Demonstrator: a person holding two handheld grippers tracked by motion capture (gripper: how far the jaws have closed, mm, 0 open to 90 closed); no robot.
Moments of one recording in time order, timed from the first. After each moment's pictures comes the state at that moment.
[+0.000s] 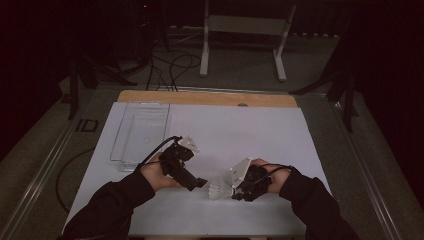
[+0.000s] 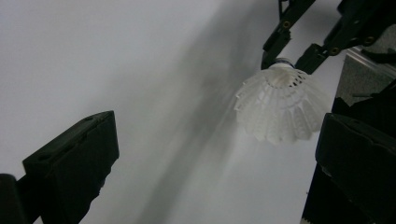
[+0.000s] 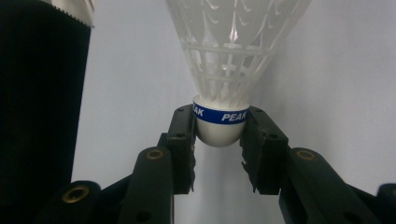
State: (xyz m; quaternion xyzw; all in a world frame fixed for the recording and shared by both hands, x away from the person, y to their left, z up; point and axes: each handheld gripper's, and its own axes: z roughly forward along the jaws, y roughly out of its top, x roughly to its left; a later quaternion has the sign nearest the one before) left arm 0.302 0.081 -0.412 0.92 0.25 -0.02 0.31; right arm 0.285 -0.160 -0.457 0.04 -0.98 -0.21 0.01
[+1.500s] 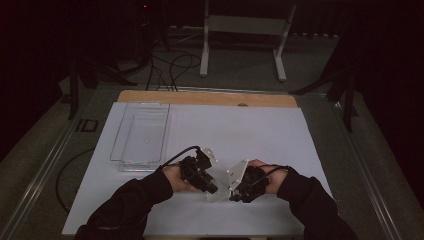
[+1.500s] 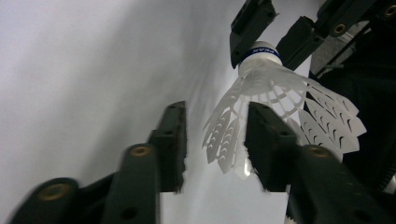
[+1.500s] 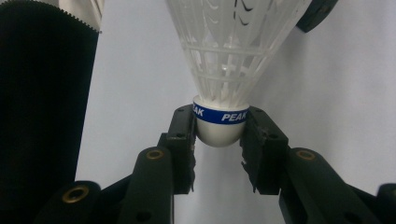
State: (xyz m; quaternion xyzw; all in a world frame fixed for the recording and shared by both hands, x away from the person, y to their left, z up) left arm 0.310 0.039 -0.455 0.93 0.18 -0.13 0.28; right arm 0.282 -0.152 -0.457 0.06 -0.98 -0.21 0.01
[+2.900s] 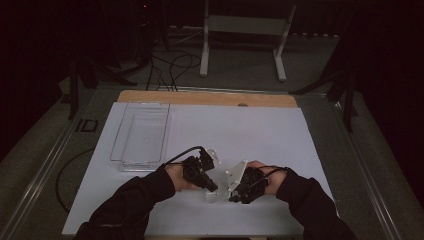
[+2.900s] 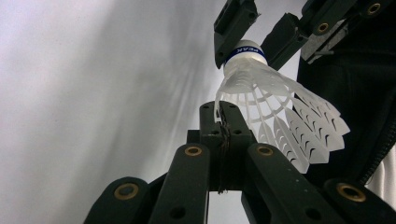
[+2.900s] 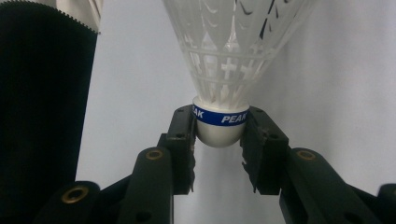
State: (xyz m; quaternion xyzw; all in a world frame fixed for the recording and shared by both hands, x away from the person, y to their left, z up) left arm 0.311 0.033 -0.452 0.94 0.16 -0.15 0.25; right arm 0.280 -0.150 -0.459 0.05 -0.98 -0.21 0.01
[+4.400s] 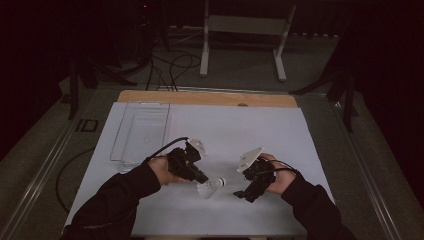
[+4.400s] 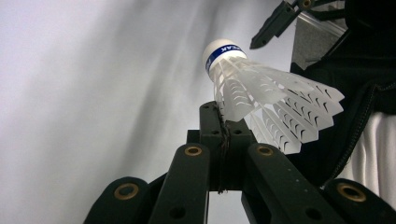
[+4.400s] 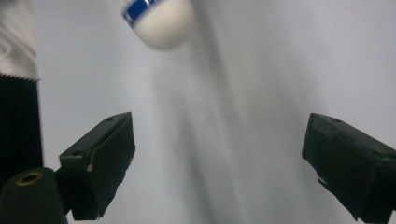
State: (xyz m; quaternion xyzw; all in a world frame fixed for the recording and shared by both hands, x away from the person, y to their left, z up) left arm 0.314 0.069 -0.417 0.94 0.17 -0.12 0.29; right arm 0.298 -0.179 -0.458 -0.12 -0.96 -0.26 -0.03
